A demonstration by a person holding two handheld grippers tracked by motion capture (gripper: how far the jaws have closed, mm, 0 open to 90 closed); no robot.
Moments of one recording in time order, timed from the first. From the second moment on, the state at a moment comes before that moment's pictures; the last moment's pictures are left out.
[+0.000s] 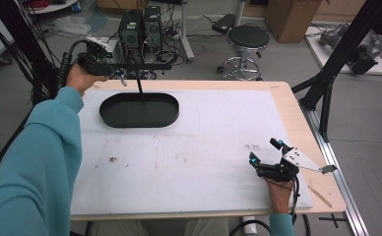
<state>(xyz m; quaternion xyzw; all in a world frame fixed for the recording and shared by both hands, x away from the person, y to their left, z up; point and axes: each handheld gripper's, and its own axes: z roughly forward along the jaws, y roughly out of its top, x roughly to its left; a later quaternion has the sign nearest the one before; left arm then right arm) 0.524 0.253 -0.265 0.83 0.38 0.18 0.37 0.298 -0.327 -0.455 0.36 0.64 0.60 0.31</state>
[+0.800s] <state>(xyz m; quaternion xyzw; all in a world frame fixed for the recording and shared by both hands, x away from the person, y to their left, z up) 0.512 0.259 -0.255 0.80 0.39 0.25 0.38 0.298 -0.327 -0.455 0.36 0.65 0.60 0.30</state>
